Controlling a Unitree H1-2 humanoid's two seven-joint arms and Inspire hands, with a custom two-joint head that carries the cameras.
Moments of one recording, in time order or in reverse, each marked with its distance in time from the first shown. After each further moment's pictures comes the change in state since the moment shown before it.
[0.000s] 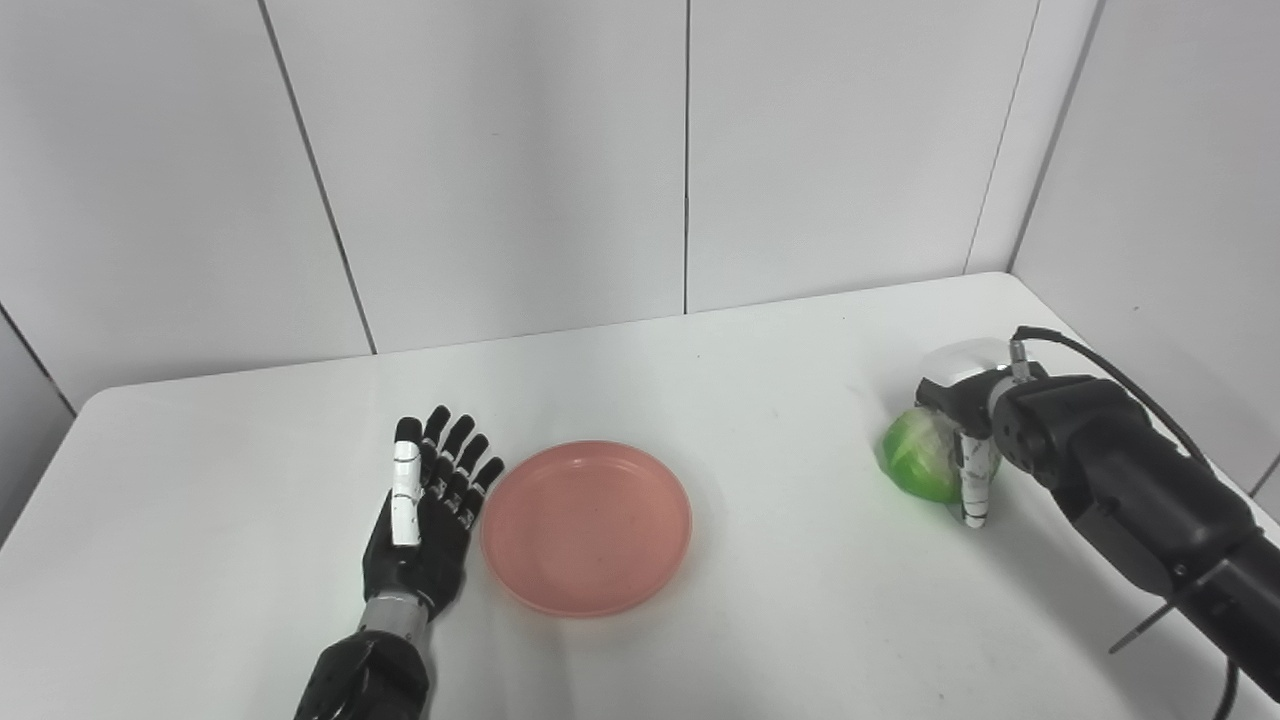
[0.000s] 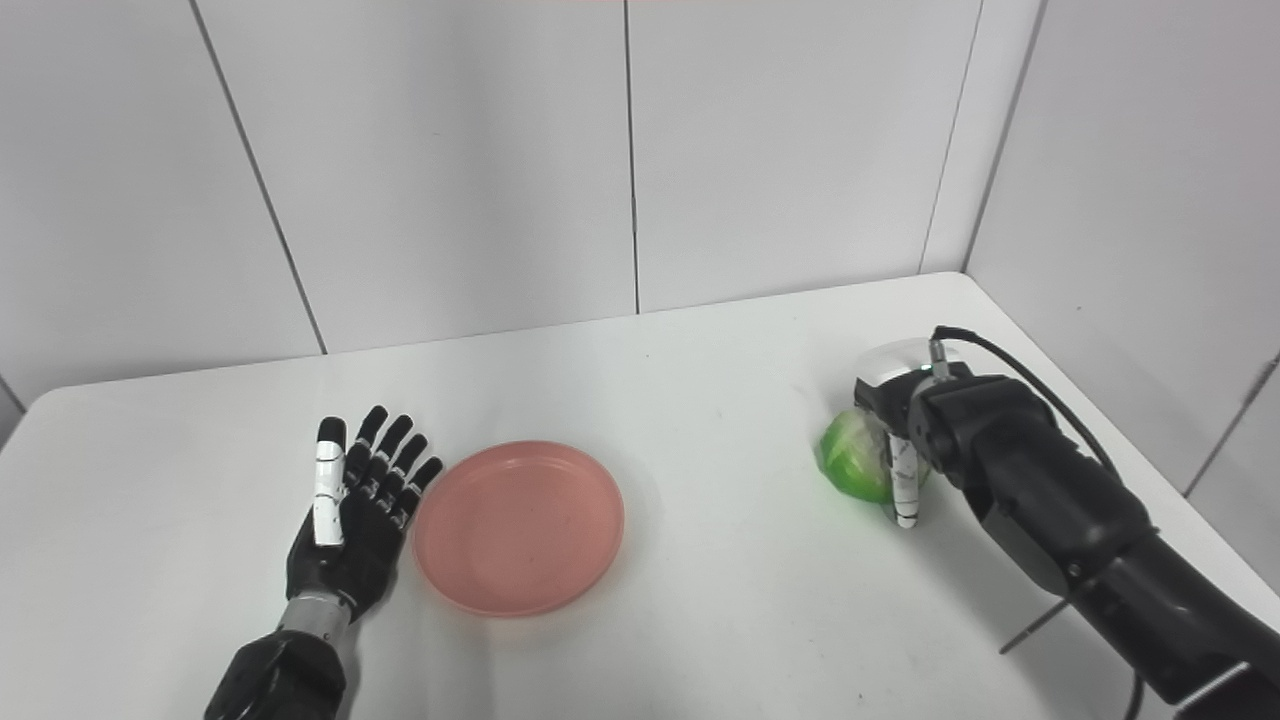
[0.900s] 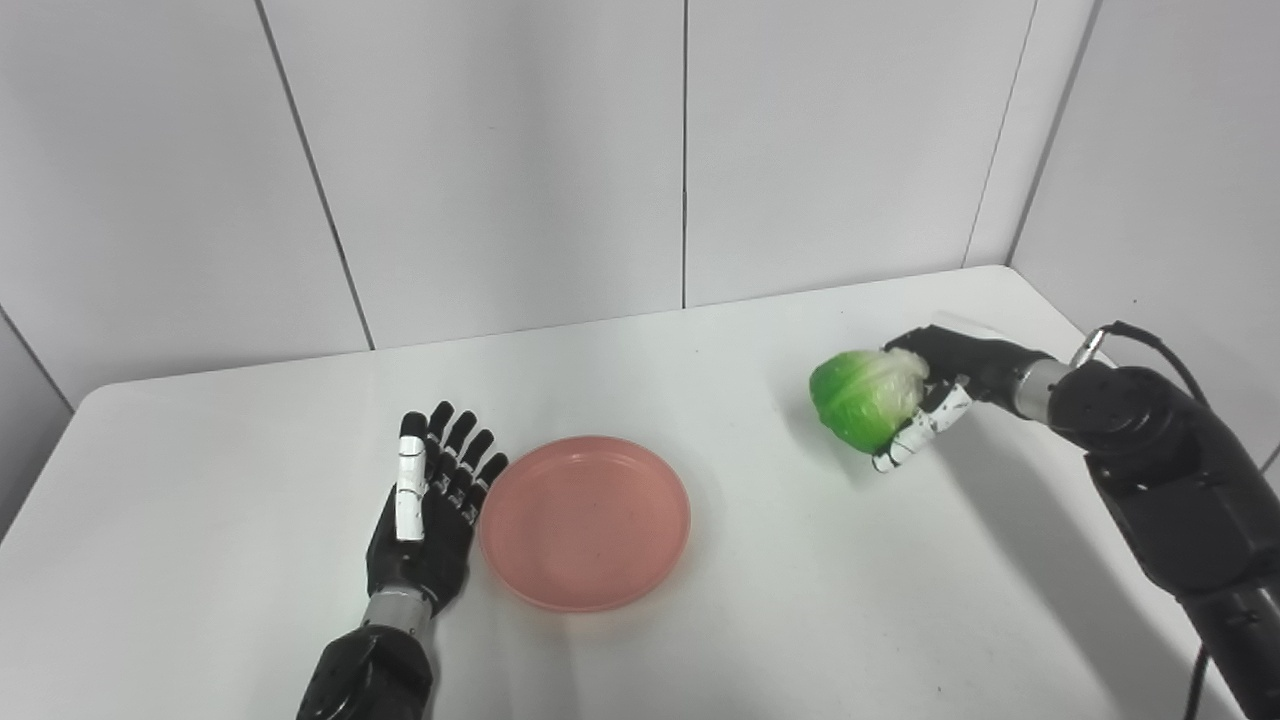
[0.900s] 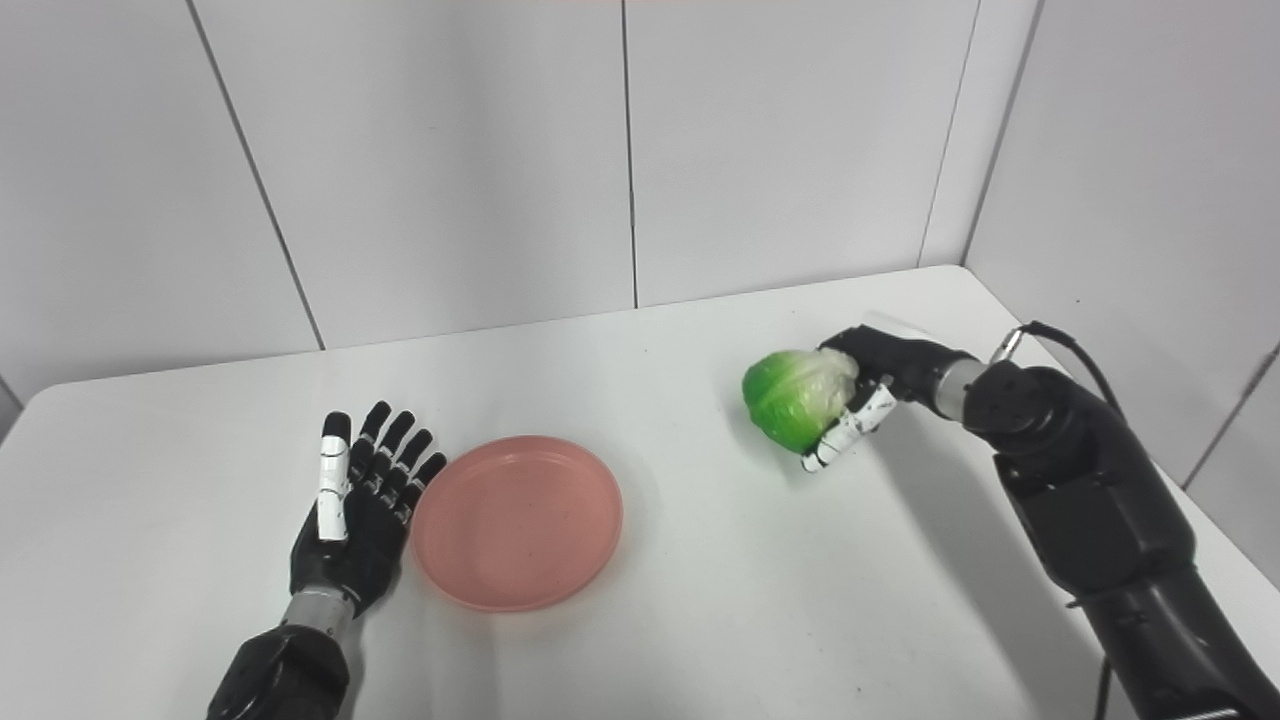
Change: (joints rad) left arm 0.005 -0.007 -0.002 -0.003 0.001 0.008 0.007; right arm 0.064 0.104 -0.390 -0.050 0.702 0.056 -0.193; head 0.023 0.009
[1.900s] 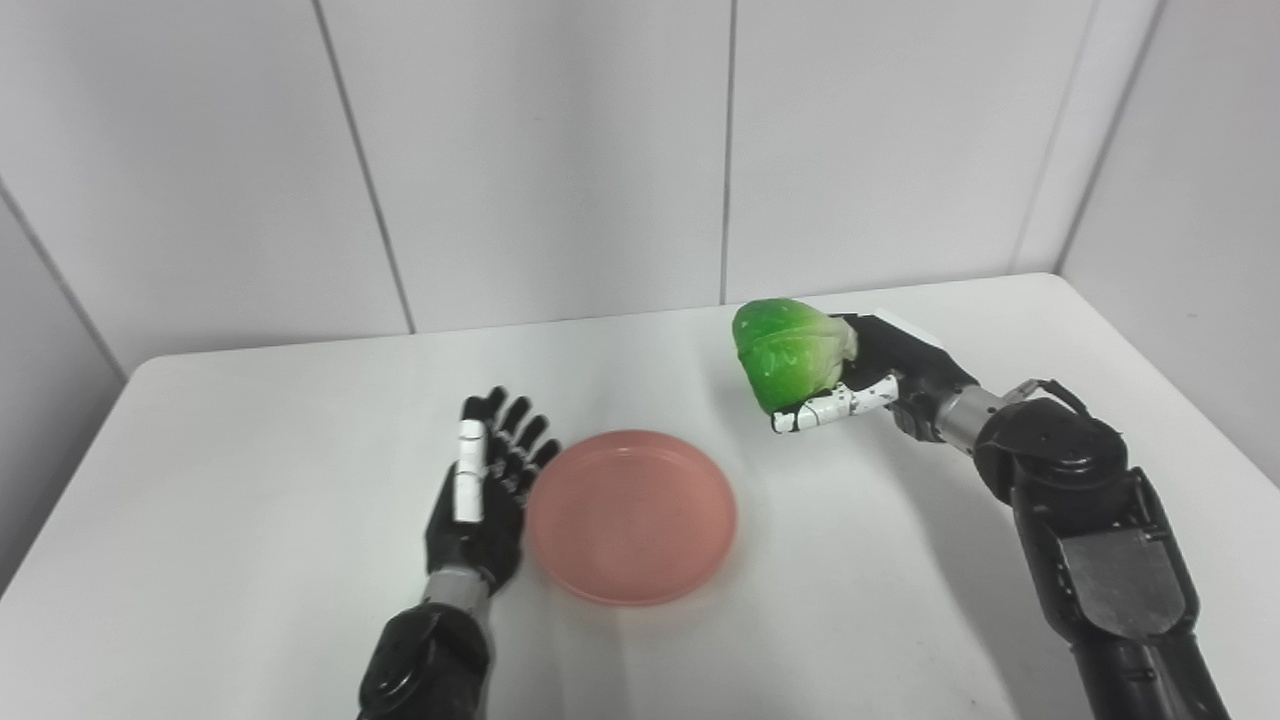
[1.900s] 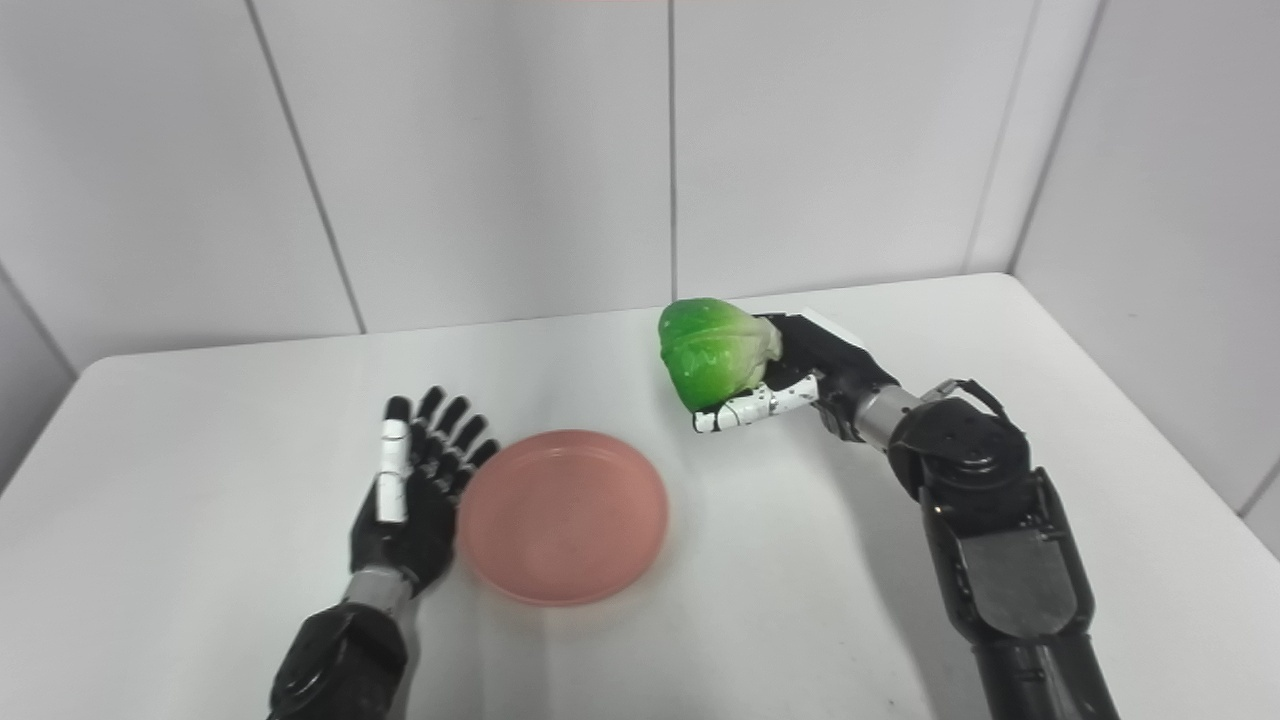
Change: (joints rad) left arm -0.001 -0.051 -0.032 0.026 0.038 -0.052 0.022; right arm -0.007 0.316 -0.080 -0.014 0.296 0.030 -0.151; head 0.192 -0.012
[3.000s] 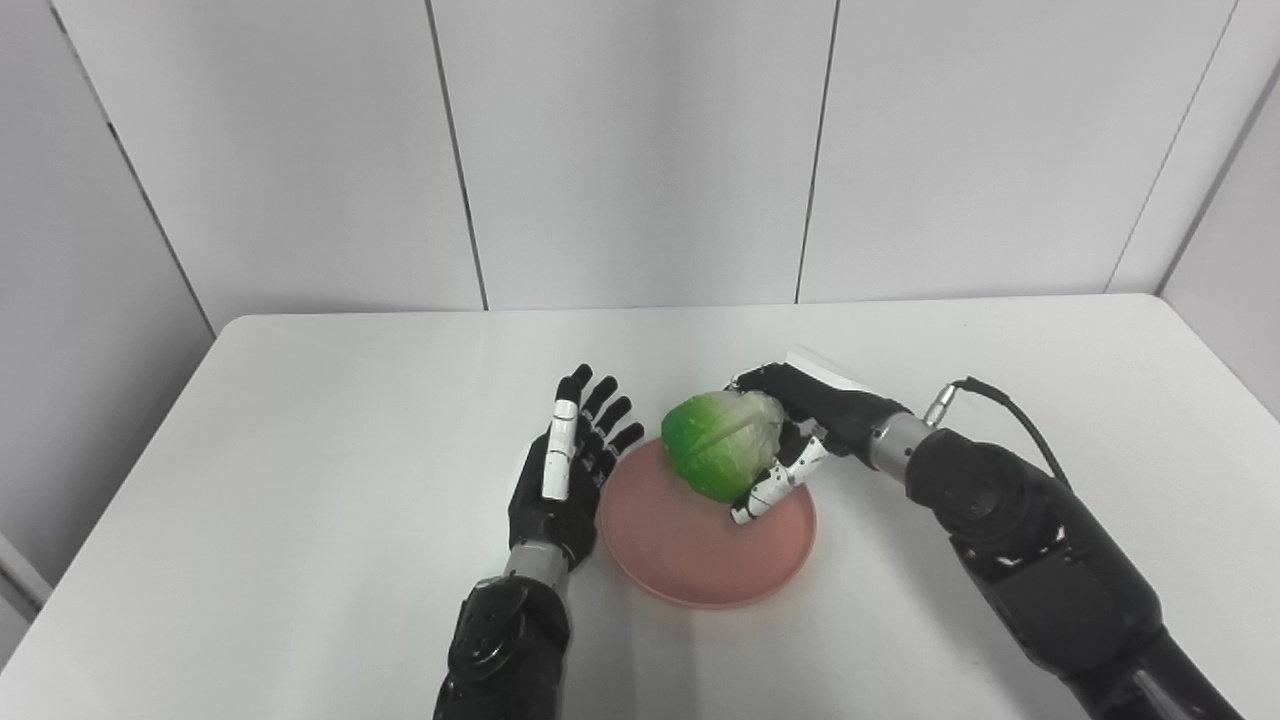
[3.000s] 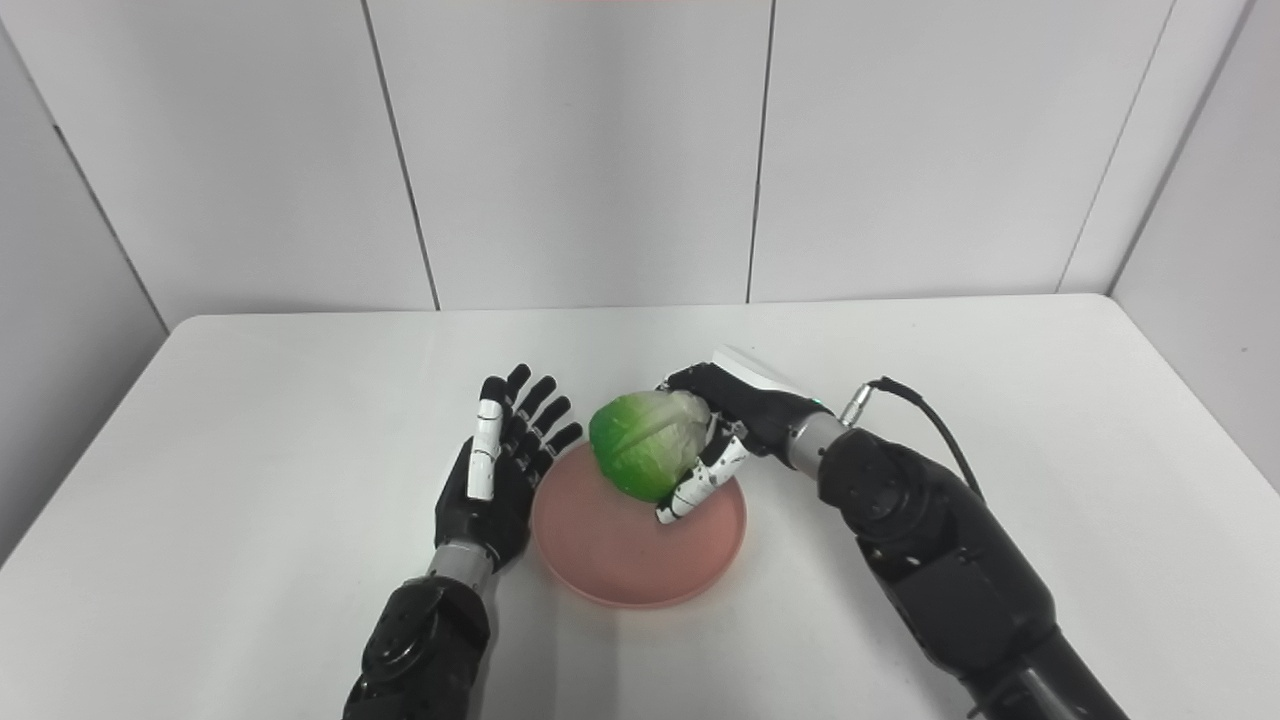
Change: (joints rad) left arm -0.001 -0.037 -0.002 0.018 0.061 -0.075 0.059; right arm -0.076 -0.061 0.471 0.036 -0.362 -0.179 -0.057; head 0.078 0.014
